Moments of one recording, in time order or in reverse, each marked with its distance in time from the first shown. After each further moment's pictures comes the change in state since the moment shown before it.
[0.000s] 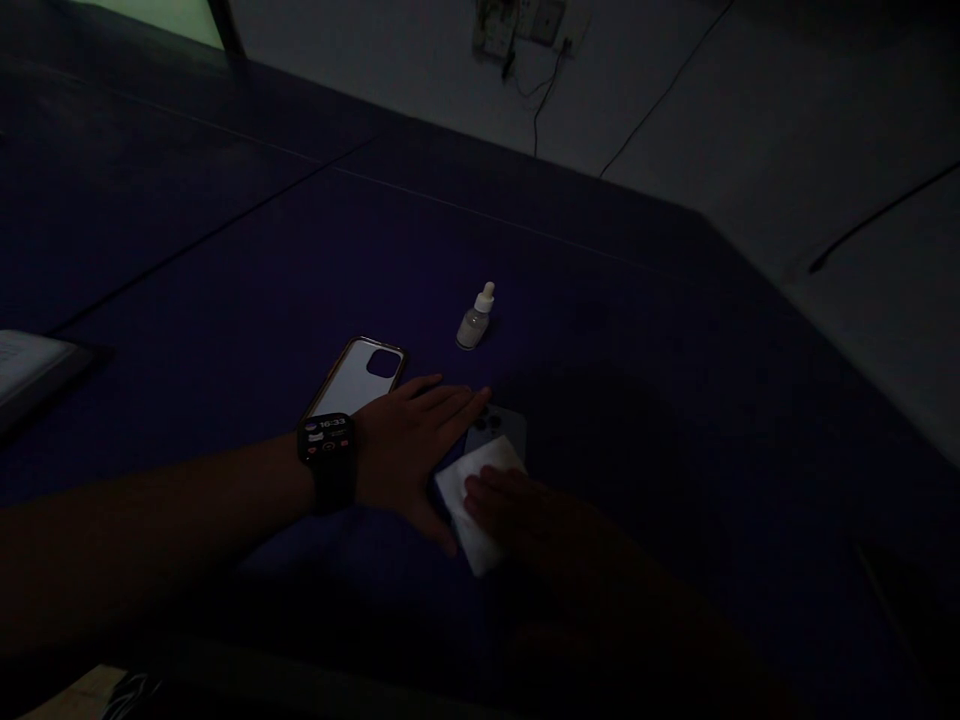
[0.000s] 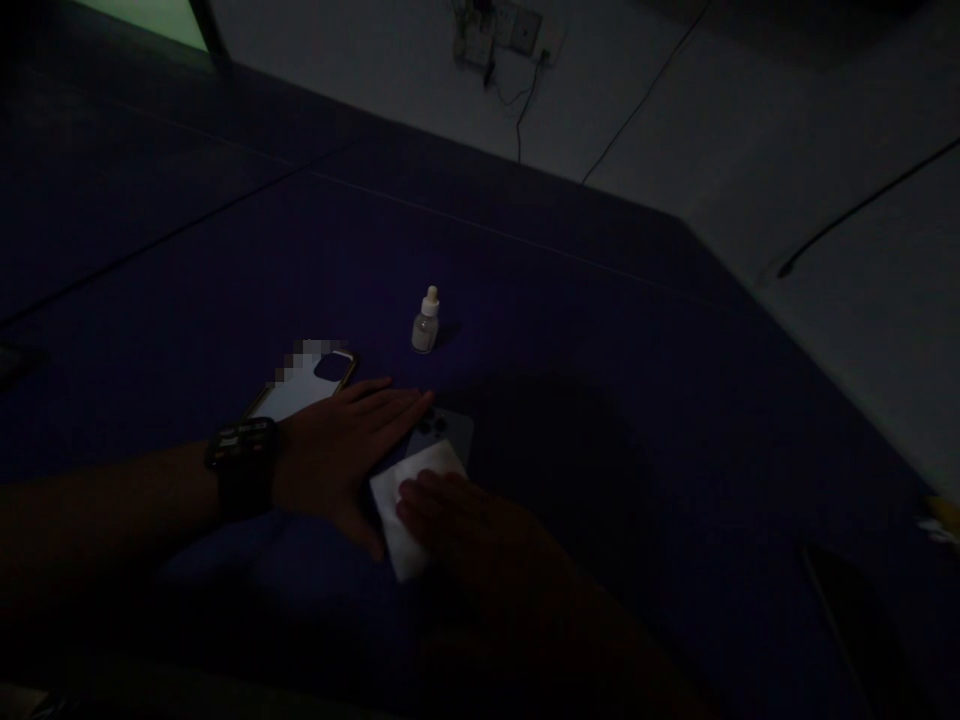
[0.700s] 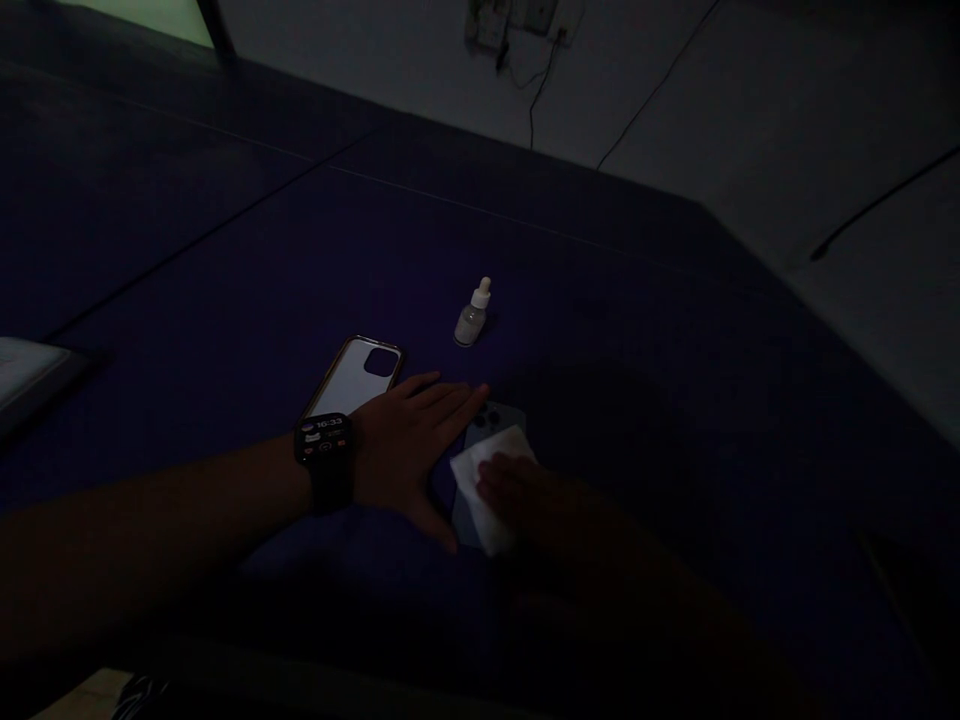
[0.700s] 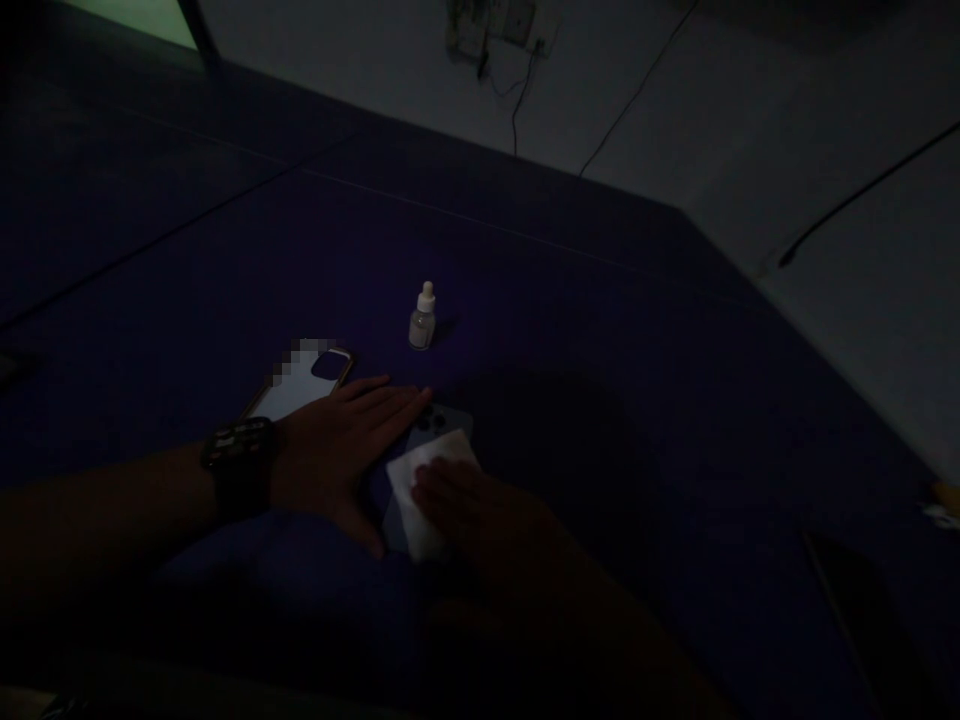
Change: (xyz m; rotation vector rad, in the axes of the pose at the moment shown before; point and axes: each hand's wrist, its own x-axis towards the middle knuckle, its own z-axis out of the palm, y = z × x) left_hand 0.001 0.000 -0.001 -0.017 -0.002 -0.001; right_hand -0.001 -0.001 -0.002 -0.015 0.035 0.075
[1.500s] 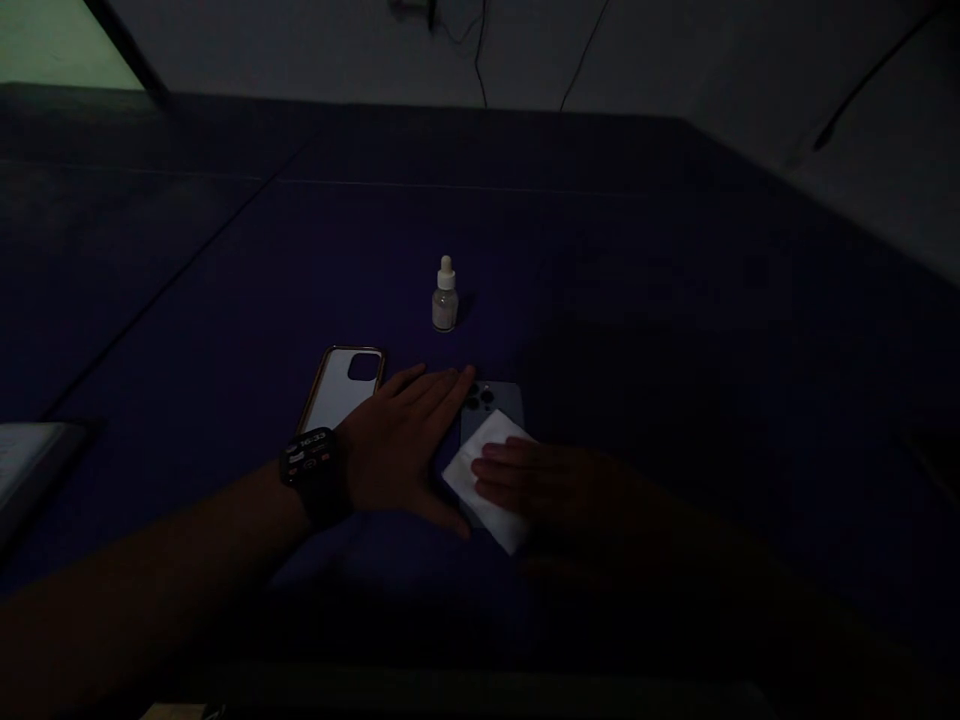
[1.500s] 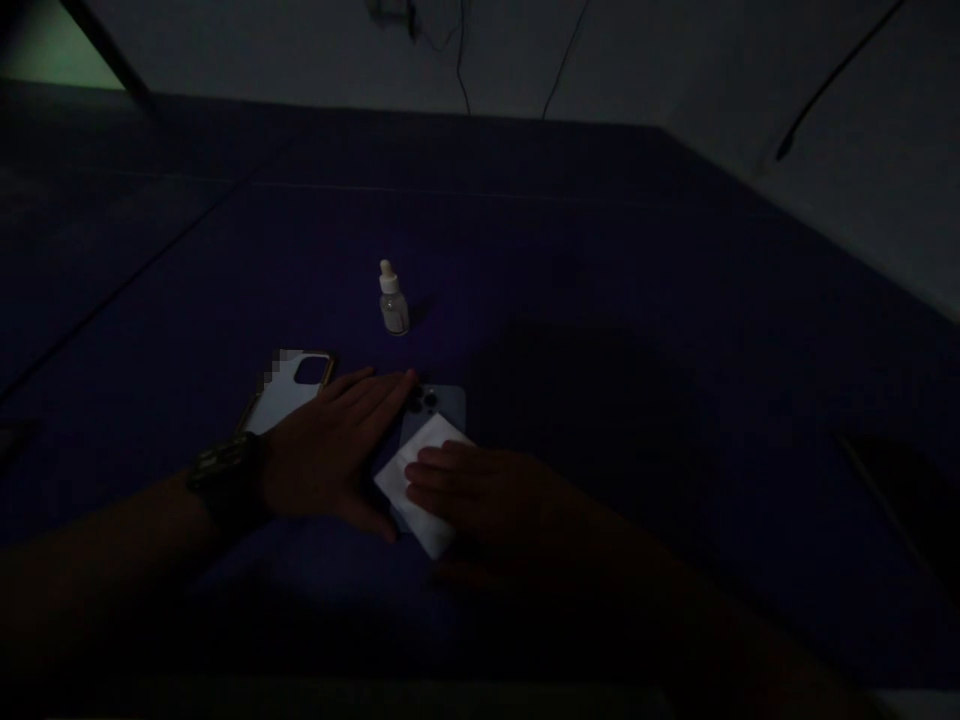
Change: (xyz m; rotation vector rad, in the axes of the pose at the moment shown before) left_hand -0.001 -0.001 -0.007 0.092 -0.041 0.015; right_hand 0.011 0.003 0.010 0.098 0.138 -0.056
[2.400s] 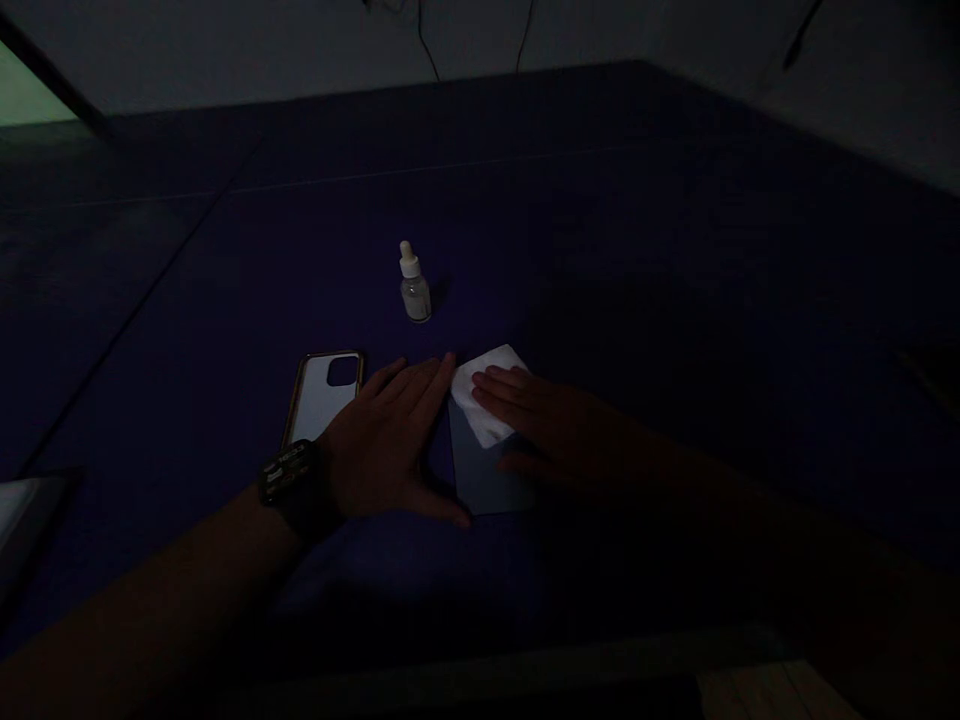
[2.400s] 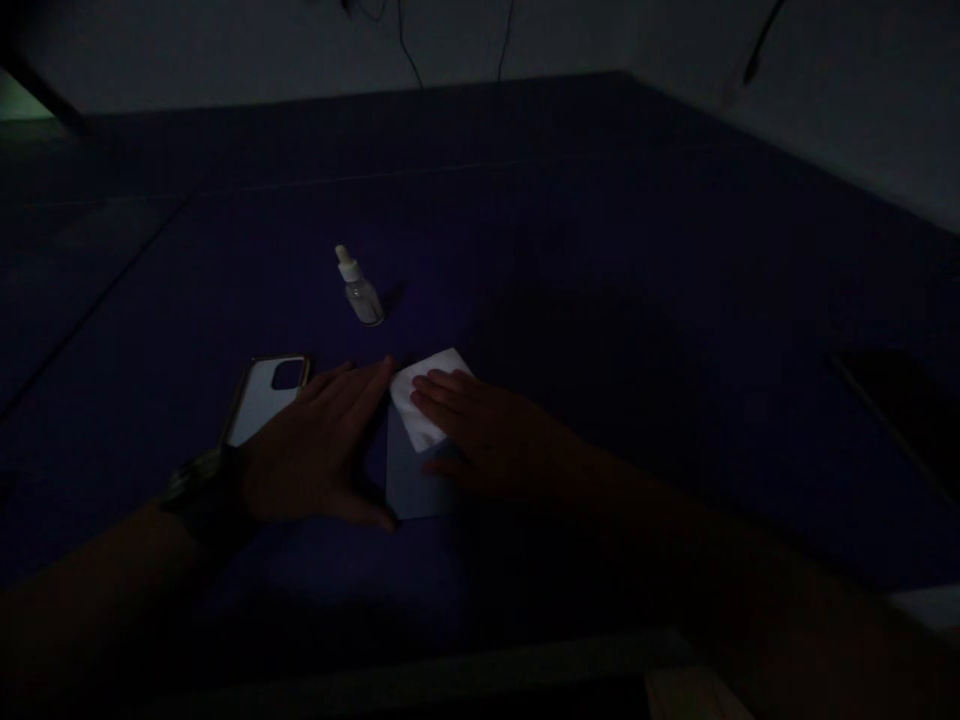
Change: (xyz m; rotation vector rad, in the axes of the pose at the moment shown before) left_hand 0.000 -0.003 -0.003 0.023 0.027 0.051; right_hand 0.017 0.011 0.012 -0.089 0.076 0.175
